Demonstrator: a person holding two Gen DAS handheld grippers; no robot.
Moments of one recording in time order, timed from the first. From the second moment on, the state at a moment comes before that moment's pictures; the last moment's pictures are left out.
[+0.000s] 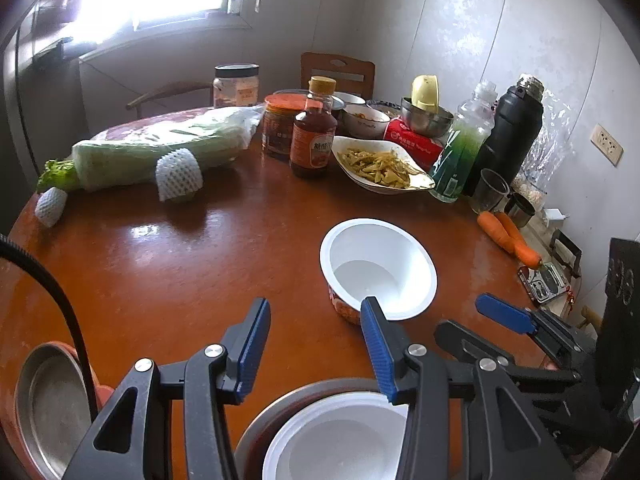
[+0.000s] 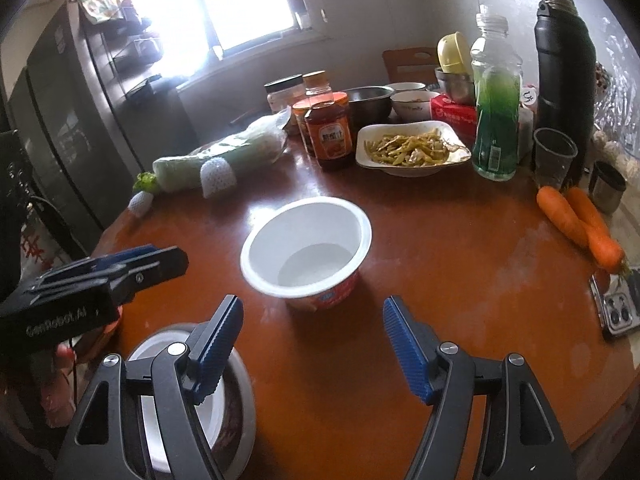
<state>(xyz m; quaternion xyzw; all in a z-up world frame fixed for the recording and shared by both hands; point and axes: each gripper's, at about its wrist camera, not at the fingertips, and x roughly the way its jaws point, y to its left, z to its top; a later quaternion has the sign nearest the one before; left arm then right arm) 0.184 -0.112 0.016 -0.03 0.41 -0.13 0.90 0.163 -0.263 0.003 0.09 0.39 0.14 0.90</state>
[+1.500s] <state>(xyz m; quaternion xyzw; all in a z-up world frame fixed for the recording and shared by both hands) 0.253 -0.127 -0.032 -0.09 0.49 -0.19 0.85 0.224 -0.246 -0.032 0.07 0.42 0.16 0.89</state>
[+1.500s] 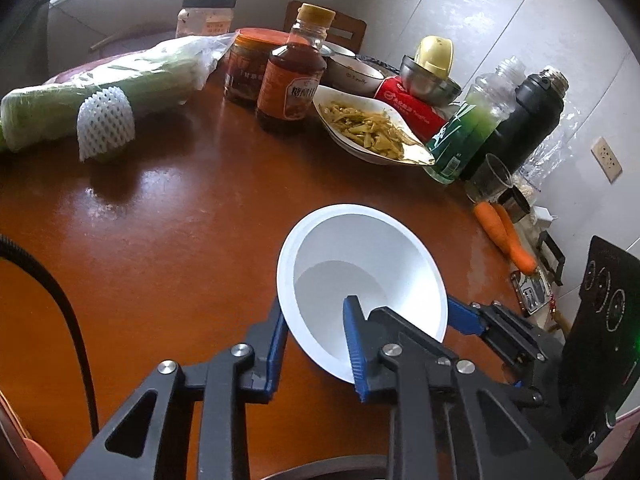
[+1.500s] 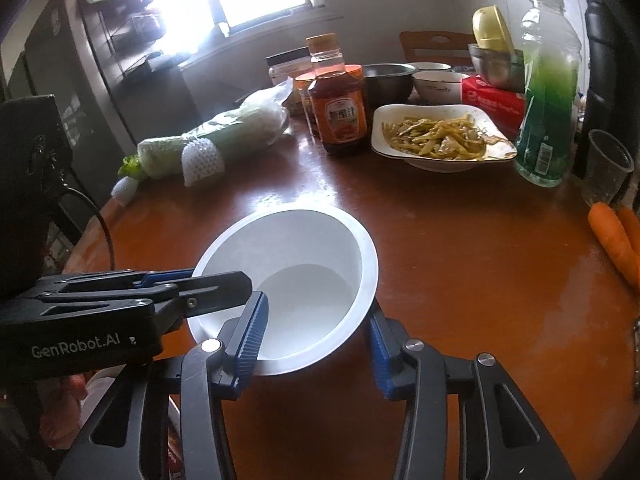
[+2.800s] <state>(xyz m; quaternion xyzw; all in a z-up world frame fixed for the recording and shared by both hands) 0.166 -0.096 0.041 -0.08 0.41 -0.18 0.89 0.154 -0.218 0.042 0.05 0.35 0.18 0.92</state>
